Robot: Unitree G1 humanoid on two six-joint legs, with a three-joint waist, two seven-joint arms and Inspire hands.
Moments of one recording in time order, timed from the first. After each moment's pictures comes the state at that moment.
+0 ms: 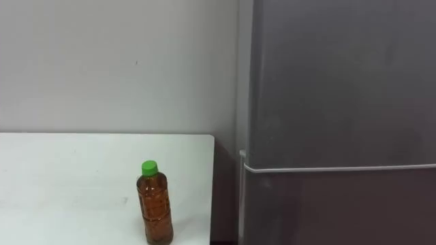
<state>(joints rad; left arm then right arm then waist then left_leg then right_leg) 0.25 0.18 0.07 1.12 0.12 0.04 0.11 0.18 -0.22 0.03 1.18 0.47 0.00 0.25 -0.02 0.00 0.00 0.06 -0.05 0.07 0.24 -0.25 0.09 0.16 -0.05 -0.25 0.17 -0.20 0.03</state>
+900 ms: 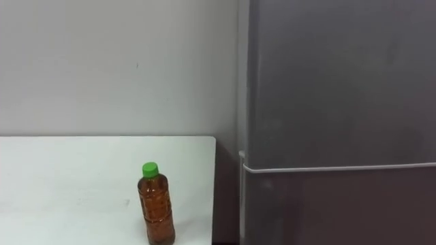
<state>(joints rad) 0.27 0.17 0.24 1.10 -0.19 0.03 0.23 0.18 -0.22 -0.03 1.20 0.47 -0.01 0.23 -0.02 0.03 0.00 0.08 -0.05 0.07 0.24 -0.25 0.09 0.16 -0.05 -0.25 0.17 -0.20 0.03</state>
